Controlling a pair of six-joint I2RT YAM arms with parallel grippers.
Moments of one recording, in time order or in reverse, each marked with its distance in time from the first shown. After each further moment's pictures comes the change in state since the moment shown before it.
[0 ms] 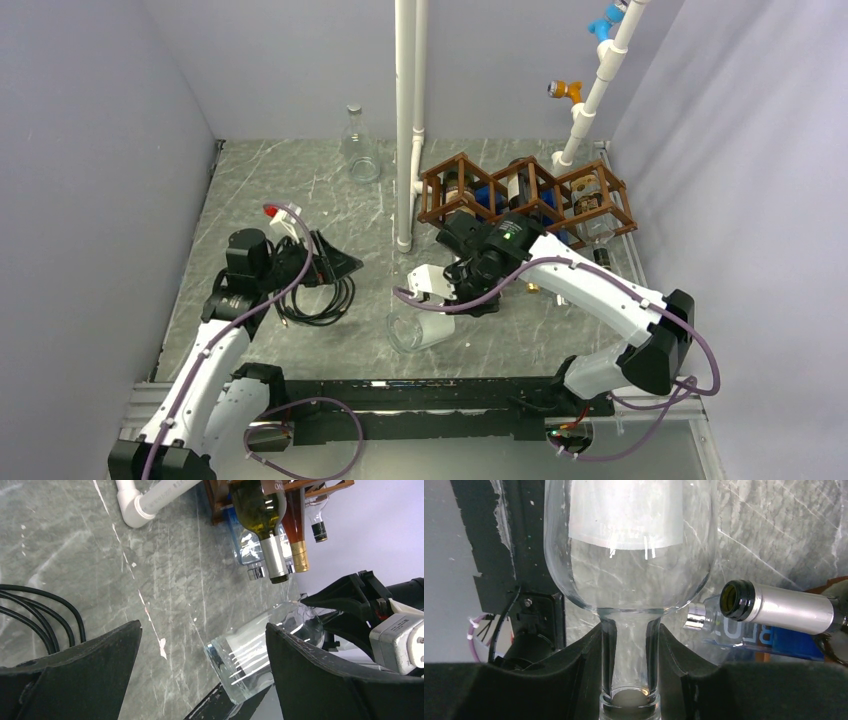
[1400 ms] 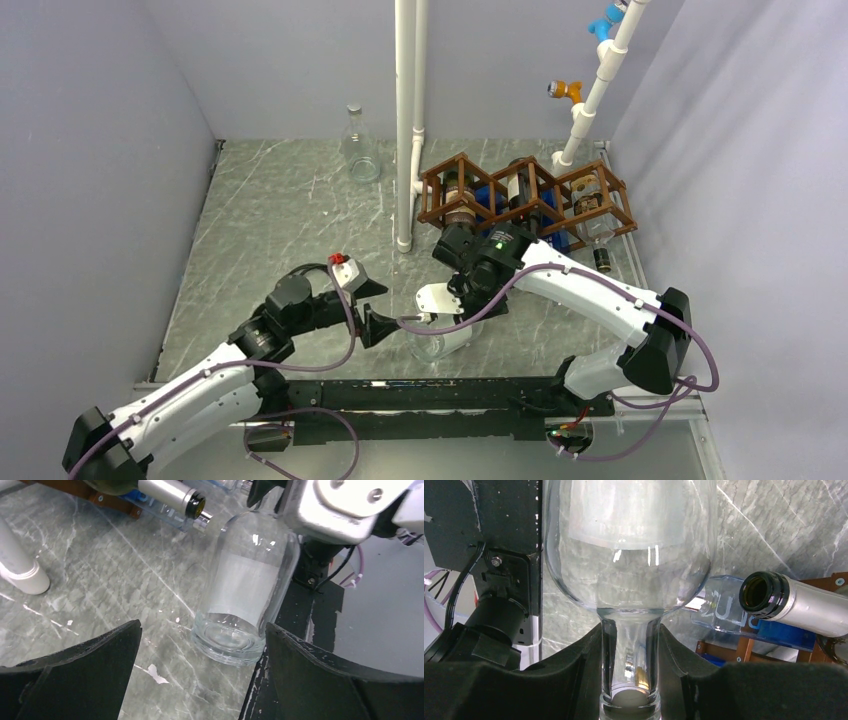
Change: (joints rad) left arm -0.611 -0.126 -0.233 0.344 -0.232 0.413; right arm 0.058 0.001 -0.057 -0.045 0.160 -0.124
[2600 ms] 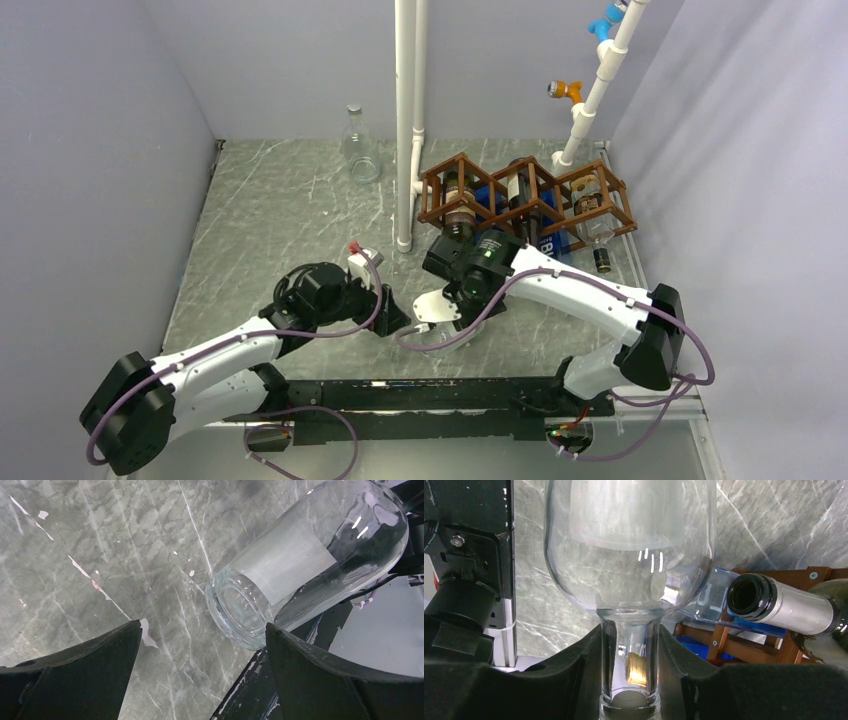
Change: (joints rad) left arm -0.008 0.327 0.047 -0.045 -0.132 -0.268; right arm 0.066 0.024 0.000 0.000 0.142 -0.023
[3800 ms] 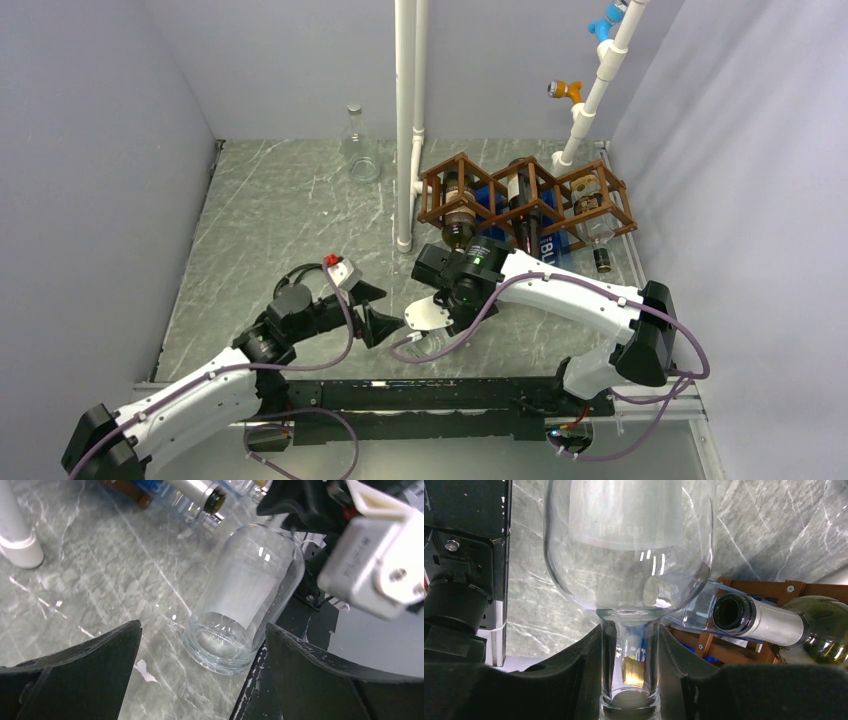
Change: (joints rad) left arm -0.012 -0.275 -0.088 0.093 0.026 0.098; right arm 0.072 0.040 0.029 0.008 0.030 0.006
